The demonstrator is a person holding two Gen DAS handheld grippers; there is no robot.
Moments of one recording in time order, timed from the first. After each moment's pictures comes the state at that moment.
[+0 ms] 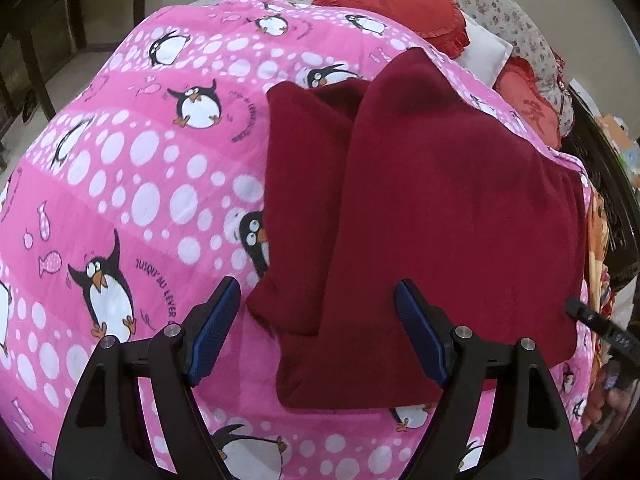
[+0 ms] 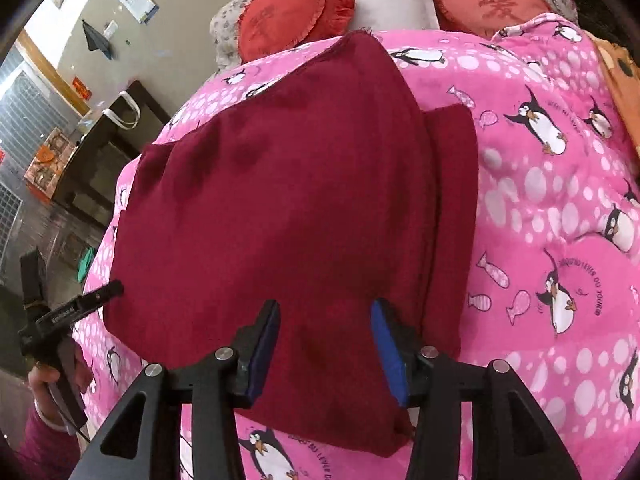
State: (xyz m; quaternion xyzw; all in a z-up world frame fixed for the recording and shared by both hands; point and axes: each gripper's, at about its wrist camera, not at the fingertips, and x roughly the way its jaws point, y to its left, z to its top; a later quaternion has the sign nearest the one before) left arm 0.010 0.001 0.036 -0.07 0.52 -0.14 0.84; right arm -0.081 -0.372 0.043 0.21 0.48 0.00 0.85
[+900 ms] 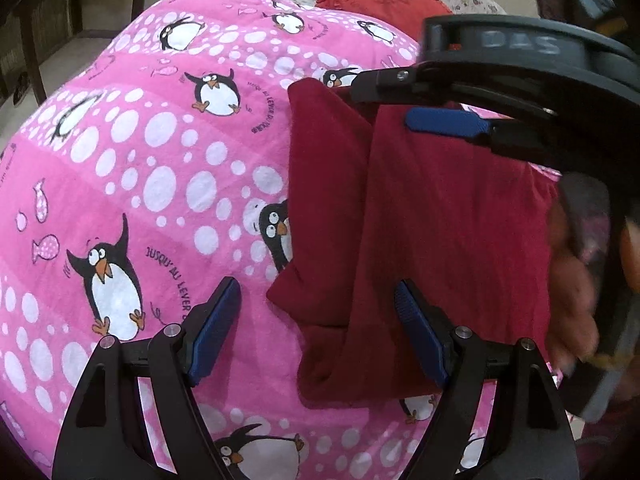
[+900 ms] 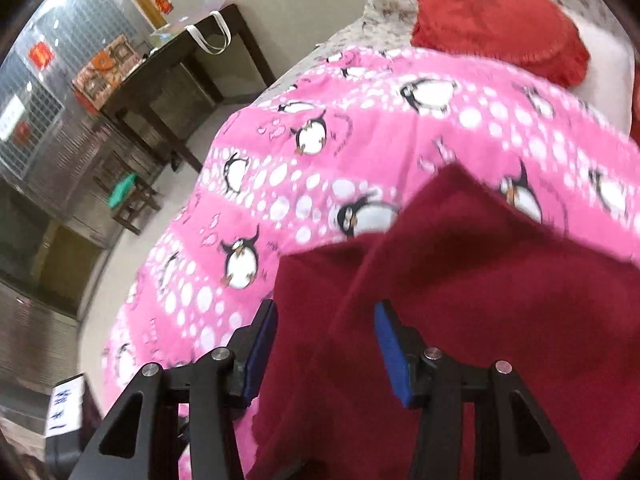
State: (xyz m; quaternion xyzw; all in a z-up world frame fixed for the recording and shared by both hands) left arm -0.001 0.033 0.028 -0.12 0.52 -0.17 0.83; right arm 0.129 -0.106 0.060 0.06 0.51 0.12 0.85
